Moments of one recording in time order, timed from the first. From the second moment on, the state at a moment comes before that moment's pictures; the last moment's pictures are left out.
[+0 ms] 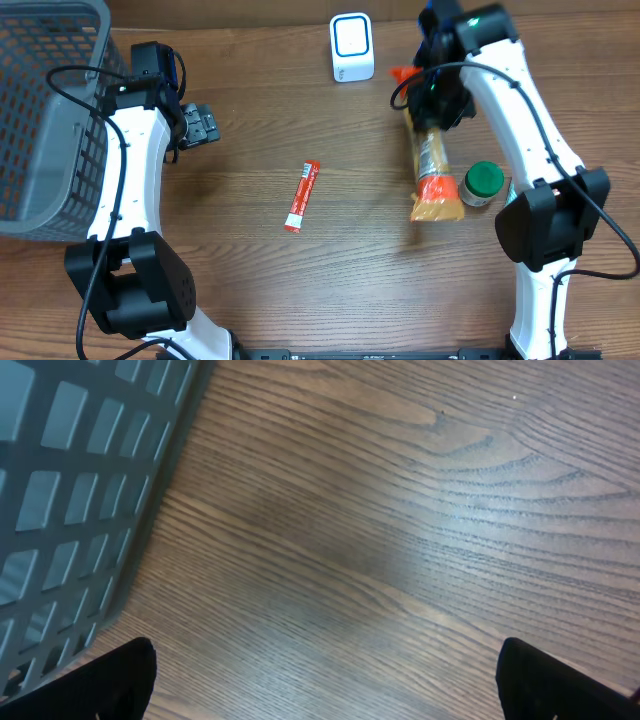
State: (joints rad) left arm 0.15 1.81 1.60 -1.06 -0.21 -0.23; right arm 0.32 2.20 2.21 -1.55 -0.13 0.20
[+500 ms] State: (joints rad) left arm 0.15 1.81 1.60 -1.06 -0.21 -0.23; right arm 0.33 2.19 1.74 -1.23 -0.08 0.20
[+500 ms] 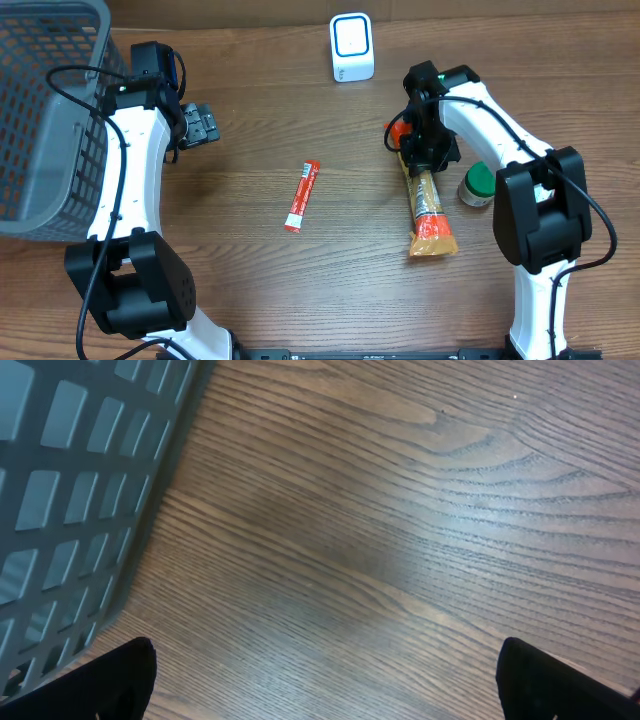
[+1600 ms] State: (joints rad) left arm 0.15 1.81 1.60 -1.06 -0.21 -0.23; right arm 0.26 2.18 1.76 -1.41 0.22 0.32
